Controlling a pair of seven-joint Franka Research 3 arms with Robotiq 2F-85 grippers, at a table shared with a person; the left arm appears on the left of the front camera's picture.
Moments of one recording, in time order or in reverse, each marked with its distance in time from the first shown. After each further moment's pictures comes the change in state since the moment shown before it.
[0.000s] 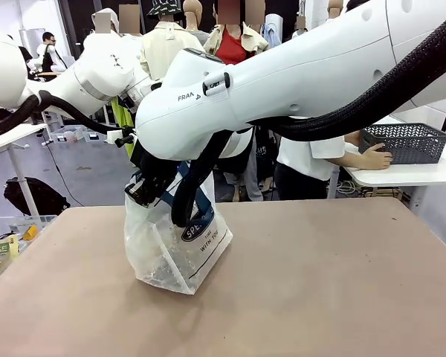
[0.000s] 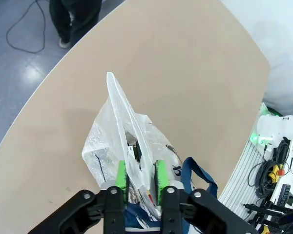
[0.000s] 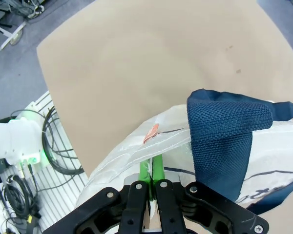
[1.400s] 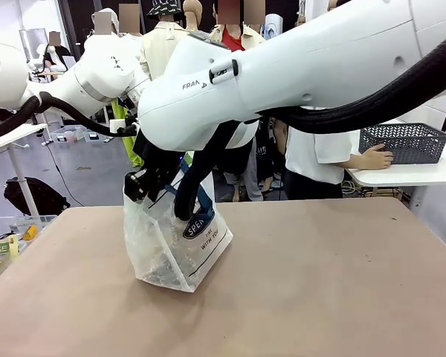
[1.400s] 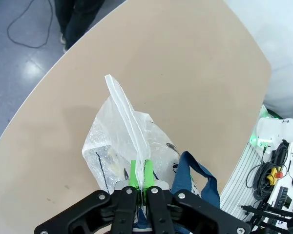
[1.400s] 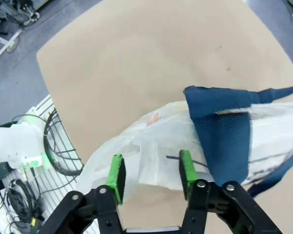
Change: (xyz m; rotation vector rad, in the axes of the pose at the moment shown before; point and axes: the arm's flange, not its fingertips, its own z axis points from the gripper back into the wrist) left arm -0.001 0.005 -0.002 -0.001 0.004 0.027; right arm -0.002 0.005 0.028 -0.036 -0.020 -0.030
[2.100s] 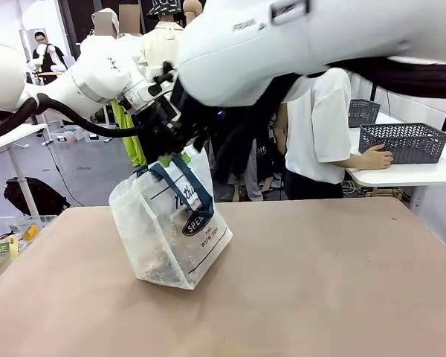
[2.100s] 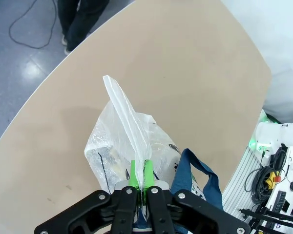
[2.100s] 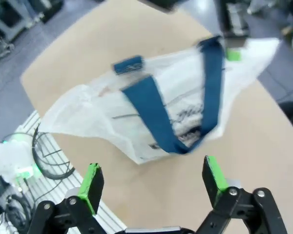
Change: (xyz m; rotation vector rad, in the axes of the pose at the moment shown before) left arm -0.004 0.009 0.003 -0.003 -0.020 0.022; right arm -0.032 -0.018 0.121 -0.186 -0.092 -0.107
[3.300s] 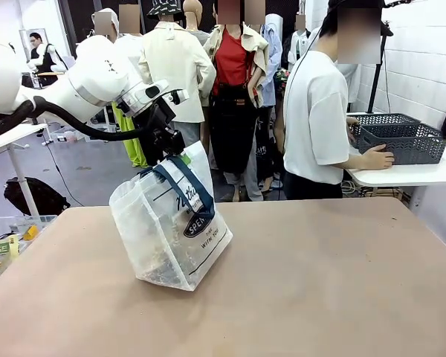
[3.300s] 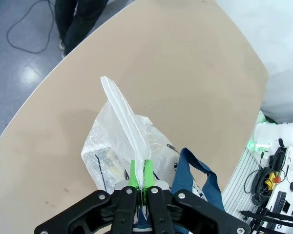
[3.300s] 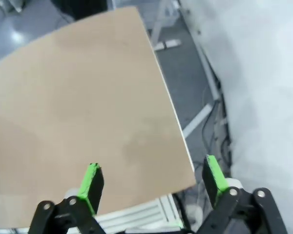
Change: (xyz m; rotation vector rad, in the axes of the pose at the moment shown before) left arm -0.007 -0.003 -0.002 -0.013 -0.026 -0.011; right arm -0.327 -0.239 0.213 -0.685 0.112 -0.945
